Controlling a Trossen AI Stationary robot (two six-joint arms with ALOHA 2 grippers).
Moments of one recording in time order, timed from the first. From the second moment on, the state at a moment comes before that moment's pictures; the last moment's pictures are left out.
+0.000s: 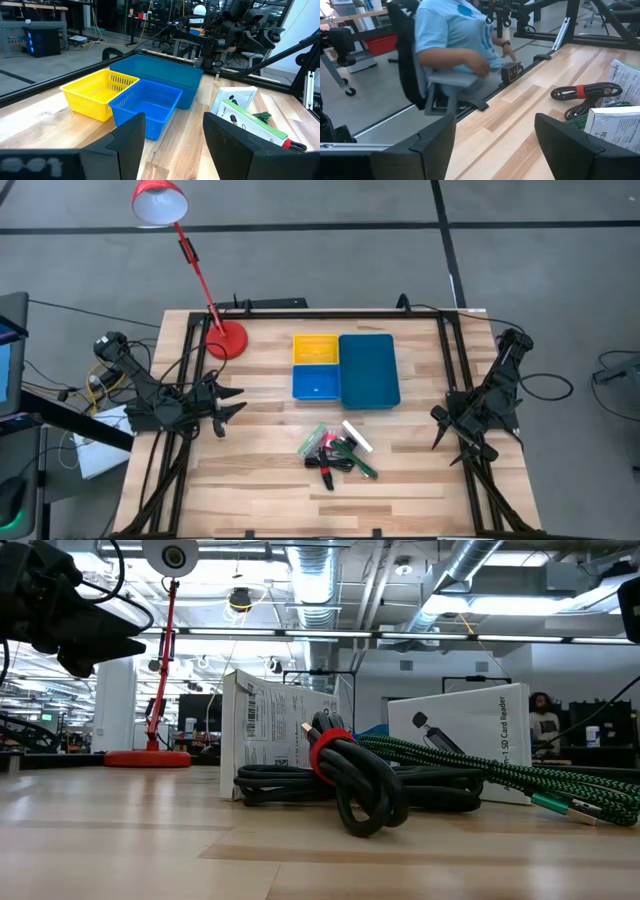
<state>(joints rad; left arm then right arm) -0.73 0.22 0.01 0.06 -1.03 -0.31 0.93 0.01 0.16 -0.37 0.11 0.11</state>
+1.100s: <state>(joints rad) -0.73 0.22 0.01 0.06 -1.03 -0.31 0.97 0.01 0.15 -0.44 -0.13 0.01</state>
